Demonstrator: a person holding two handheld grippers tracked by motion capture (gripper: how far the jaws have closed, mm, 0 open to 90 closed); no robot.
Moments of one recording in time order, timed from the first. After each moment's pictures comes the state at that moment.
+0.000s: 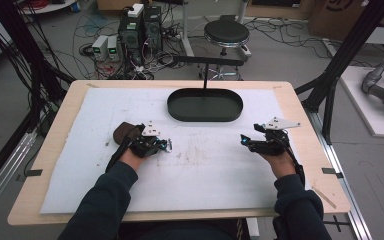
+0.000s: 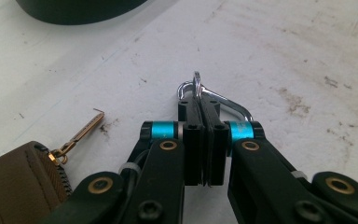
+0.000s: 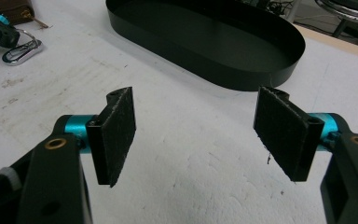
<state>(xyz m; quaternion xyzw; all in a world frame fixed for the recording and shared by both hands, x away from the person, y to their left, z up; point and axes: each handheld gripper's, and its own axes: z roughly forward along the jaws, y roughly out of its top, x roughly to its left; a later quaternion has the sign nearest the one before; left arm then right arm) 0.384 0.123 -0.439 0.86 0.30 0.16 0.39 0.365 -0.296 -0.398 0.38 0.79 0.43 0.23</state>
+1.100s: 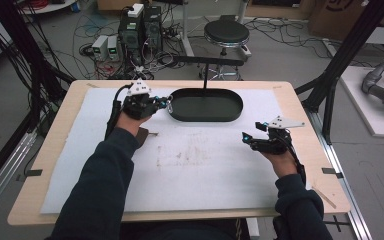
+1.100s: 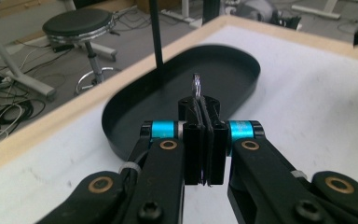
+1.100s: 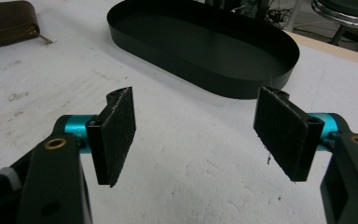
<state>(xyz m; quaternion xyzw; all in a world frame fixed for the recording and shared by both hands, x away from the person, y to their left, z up) 0.445 0.128 -0.333 0.78 0.29 0.21 0.51 0.366 -0.302 -0.395 0.38 0.78 0.45 0.23</state>
